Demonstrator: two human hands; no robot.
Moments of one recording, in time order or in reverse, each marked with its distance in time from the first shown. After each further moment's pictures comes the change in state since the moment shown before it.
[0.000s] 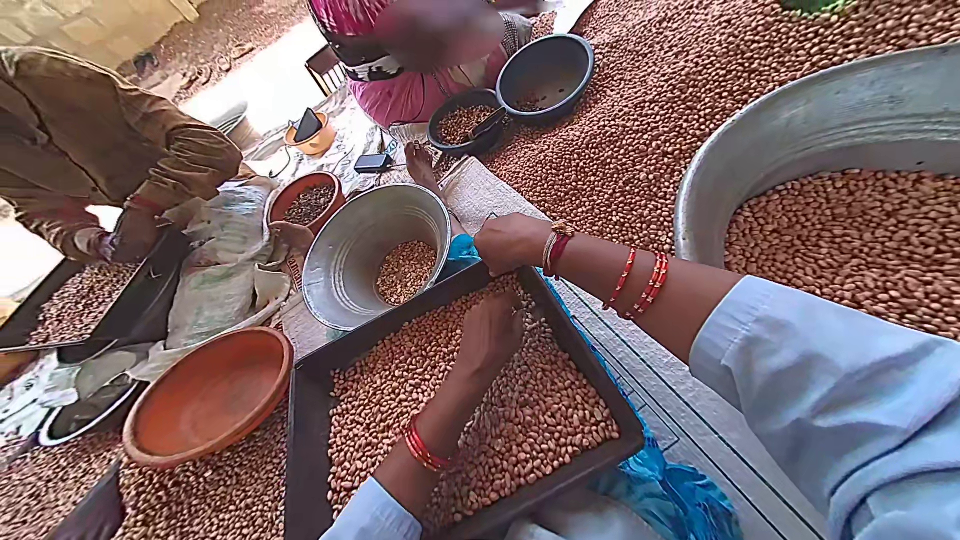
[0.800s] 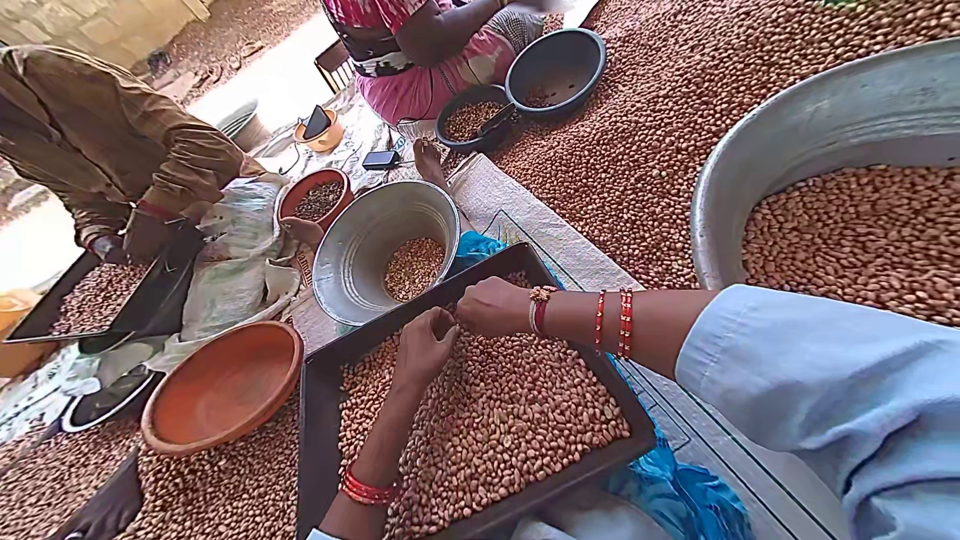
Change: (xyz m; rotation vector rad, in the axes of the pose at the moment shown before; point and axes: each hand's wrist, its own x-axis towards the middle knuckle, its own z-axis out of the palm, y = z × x) left_hand -0.040 -0.110 -0.001 -0.263 0.263 -0.150; right_hand 0.017 -0.052 0.070 0.063 -0.010 -0.324
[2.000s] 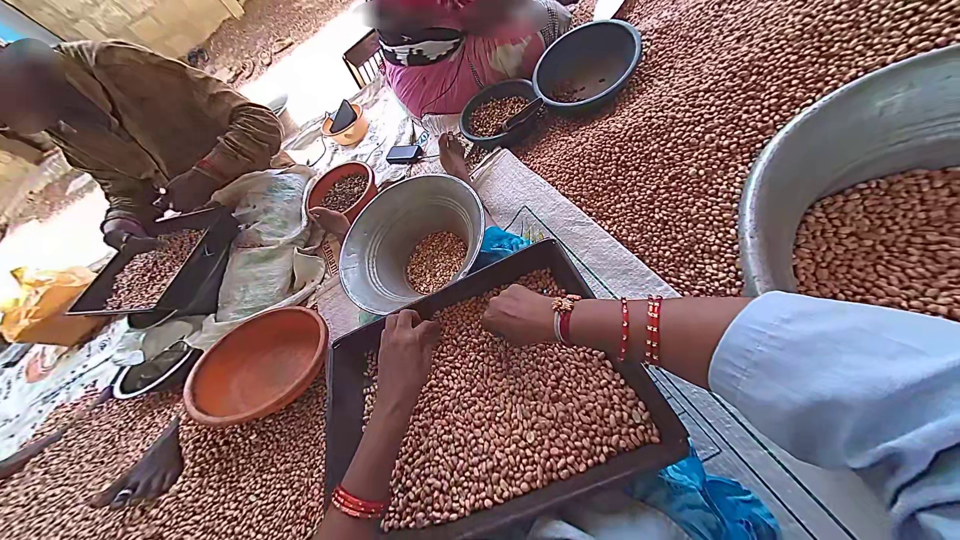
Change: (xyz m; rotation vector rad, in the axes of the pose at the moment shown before) left_hand -0.022 -0.060 -0.019 0.413 0.247 0.212; right_hand 0.009 -0.002 0.020 -0.127 -0.092 -0.072
